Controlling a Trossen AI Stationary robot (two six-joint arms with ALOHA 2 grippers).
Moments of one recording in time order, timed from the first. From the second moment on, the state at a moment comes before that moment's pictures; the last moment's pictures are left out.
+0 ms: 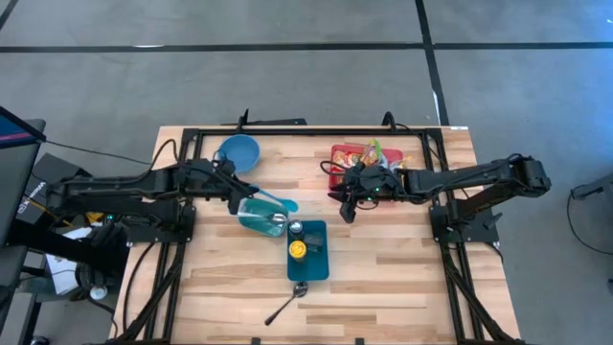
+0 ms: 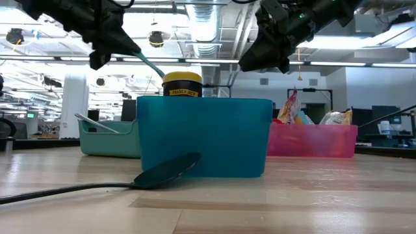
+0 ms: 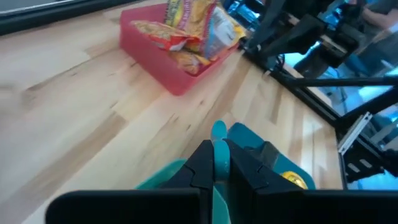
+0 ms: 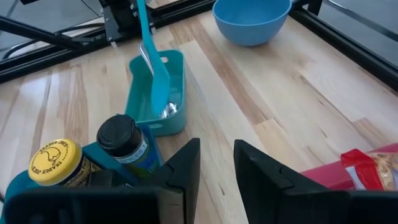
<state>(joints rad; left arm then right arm) 0.14 0.76 0.56 -0.25 -0.07 -0.57 -0.02 1.33 0.83 -0.05 0.18 0.31</state>
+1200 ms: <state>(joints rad) 0.14 0.71 0.48 -0.50 -0.18 -1.04 -0.02 1.33 0.83 -0.07 0.18 0.30</state>
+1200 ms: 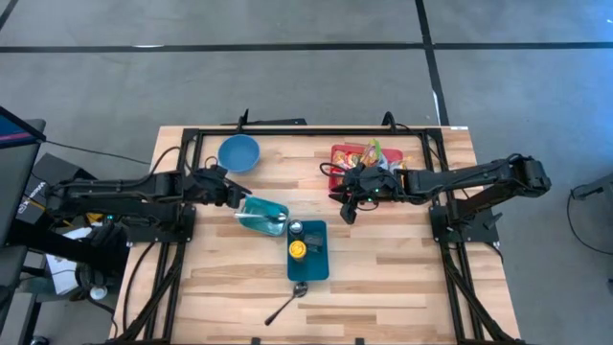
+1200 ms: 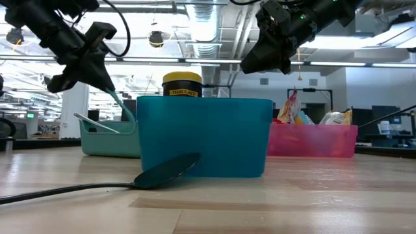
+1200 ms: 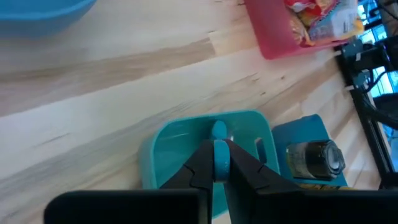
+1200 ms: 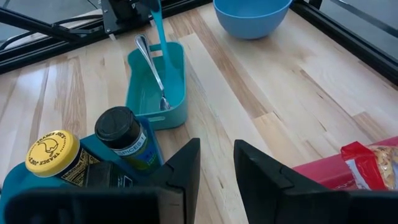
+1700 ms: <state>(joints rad) 0.14 0.71 0.45 -0.48 -0.15 -1.08 -0.02 1.33 0.83 -0.07 0.18 0.30</state>
